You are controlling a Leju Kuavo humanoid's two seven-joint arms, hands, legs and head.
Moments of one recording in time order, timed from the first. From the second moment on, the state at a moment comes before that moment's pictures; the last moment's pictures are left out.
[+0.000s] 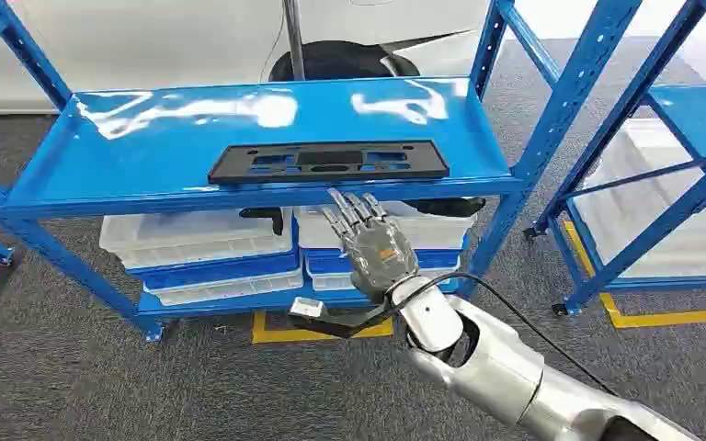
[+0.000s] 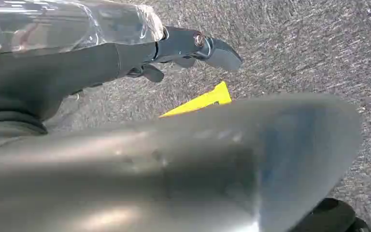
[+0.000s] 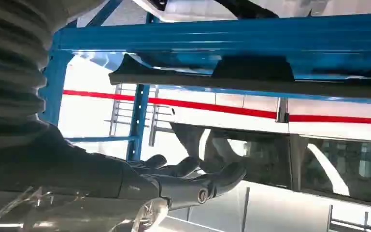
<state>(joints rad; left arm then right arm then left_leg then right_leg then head) -0.12 -0.04 -1.15 -0.25 1.03 0.45 0.12 -0.69 -0.16 1.06 -1.47 1.07 -0.17 0.41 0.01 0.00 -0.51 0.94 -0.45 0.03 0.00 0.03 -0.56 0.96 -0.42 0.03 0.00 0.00</state>
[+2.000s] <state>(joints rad) -0.13 -0.04 -1.17 -0.24 1.02 0.46 0.12 -0.69 -0.14 1.06 -1.47 1.03 -0.17 0.38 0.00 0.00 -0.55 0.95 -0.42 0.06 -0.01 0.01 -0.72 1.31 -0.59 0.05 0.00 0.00</state>
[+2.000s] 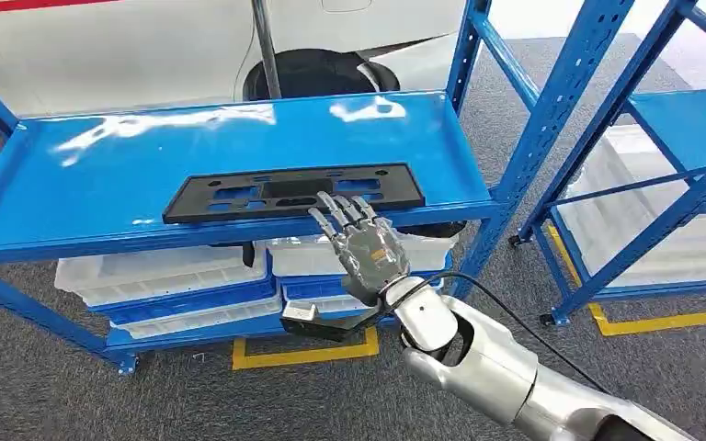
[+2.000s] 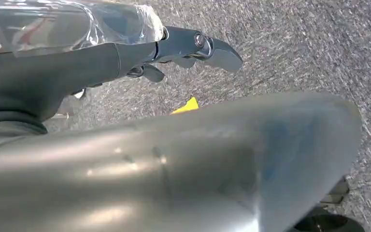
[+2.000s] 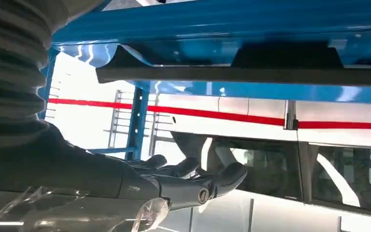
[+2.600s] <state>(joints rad) -0.13 -0.04 -1.17 -0.24 1.03 0.46 0.11 -0.68 -0.13 1.07 -1.47 1.00 -0.13 0.36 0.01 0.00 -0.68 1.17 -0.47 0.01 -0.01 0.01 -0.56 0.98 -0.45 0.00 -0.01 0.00</state>
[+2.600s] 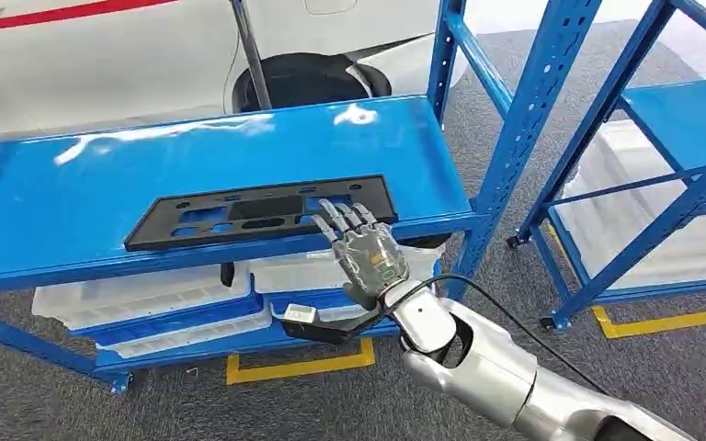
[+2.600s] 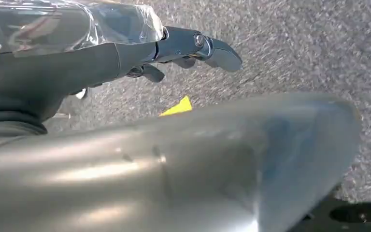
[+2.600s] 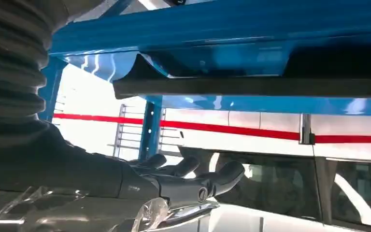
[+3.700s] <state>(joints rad) -0.13 -0.04 -1.17 -0.24 1.03 0.46 0.11 -0.69 -0.13 1.12 -1.46 0.97 -0.09 0.31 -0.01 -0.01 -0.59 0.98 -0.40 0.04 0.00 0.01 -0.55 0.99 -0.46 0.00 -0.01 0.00</state>
